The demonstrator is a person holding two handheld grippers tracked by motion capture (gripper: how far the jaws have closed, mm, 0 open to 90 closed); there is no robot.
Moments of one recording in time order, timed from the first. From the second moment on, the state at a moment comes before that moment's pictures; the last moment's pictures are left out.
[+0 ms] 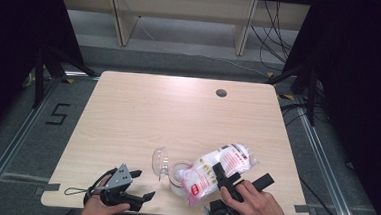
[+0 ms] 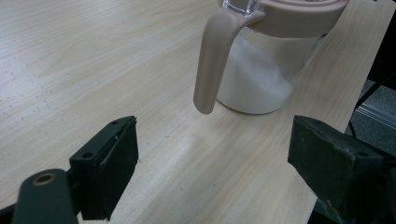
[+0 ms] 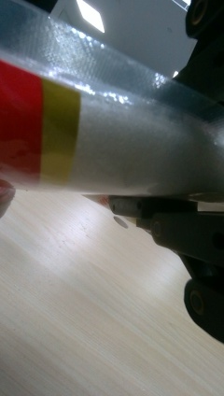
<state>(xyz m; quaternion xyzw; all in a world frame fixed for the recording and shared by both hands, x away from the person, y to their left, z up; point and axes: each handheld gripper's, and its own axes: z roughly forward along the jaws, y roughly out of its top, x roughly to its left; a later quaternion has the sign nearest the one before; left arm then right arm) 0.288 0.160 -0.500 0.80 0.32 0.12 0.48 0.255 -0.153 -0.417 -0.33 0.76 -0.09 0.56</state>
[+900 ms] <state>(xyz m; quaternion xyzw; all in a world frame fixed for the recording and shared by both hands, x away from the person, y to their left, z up) 0.289 0.162 -0.499 0.81 0.32 0.12 0.47 0.259 -0.156 -0.415 -0.33 0.76 -0.08 0.55</state>
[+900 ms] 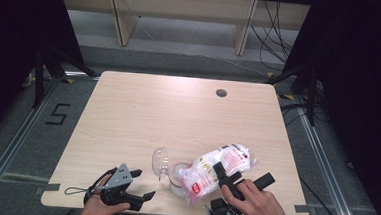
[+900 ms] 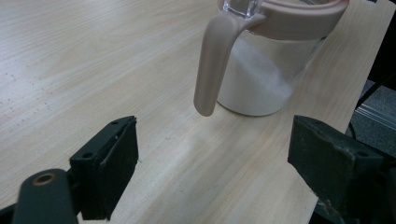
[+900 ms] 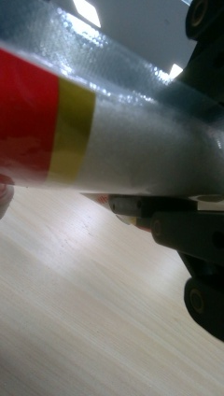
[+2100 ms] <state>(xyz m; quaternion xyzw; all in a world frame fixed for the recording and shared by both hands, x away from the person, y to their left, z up) 0.289 0.161 -0.498 0.81 0.31 0.13 0.48 0.265 -0.176 -0.412 -0.29 0.78 -0.03 0.56</state>
